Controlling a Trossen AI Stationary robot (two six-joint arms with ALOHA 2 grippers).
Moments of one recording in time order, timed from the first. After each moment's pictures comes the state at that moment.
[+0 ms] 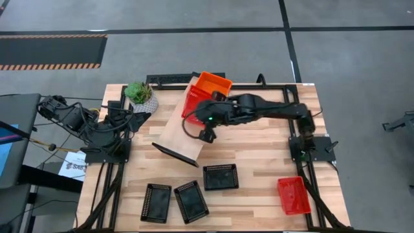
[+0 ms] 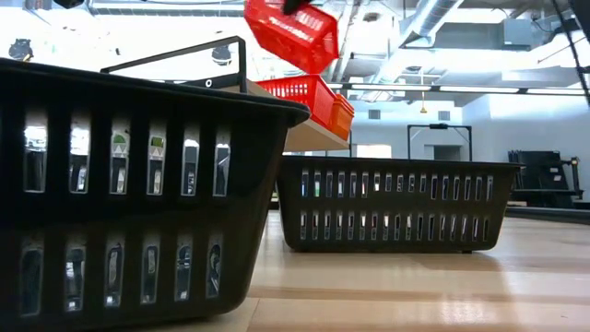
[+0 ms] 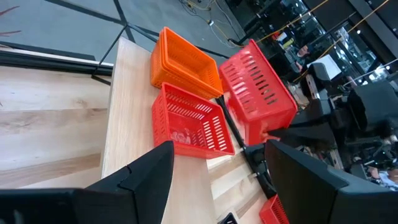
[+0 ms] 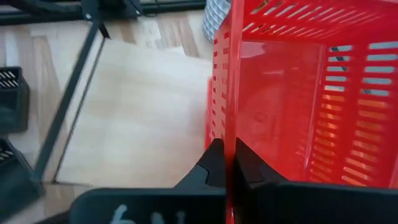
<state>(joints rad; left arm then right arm) -0.52 0.76 1.09 -0.98 -1.02 -1.44 0.05 1.98 2.29 -1.17 0.37 0.16</state>
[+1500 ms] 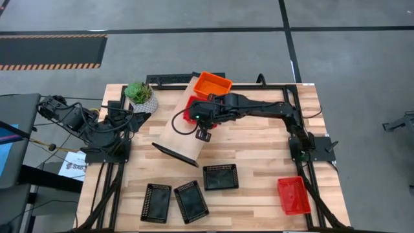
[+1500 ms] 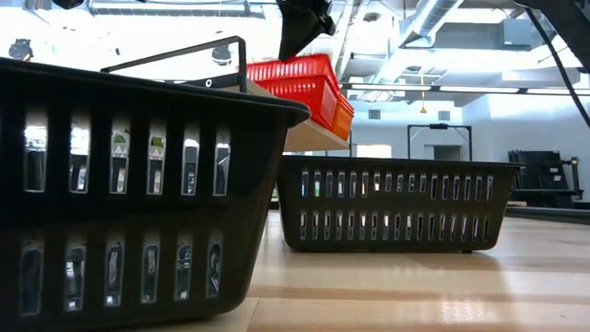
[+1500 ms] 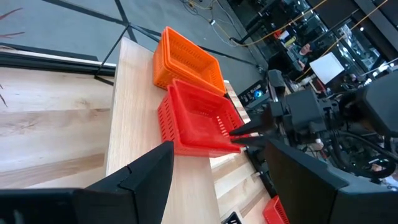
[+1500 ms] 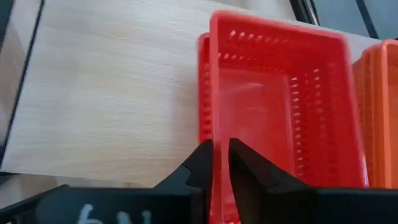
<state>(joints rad) -0.52 0.76 1.09 -1.00 -1.02 -1.44 -0.02 2.12 2.34 -1.28 0.29 0.17</state>
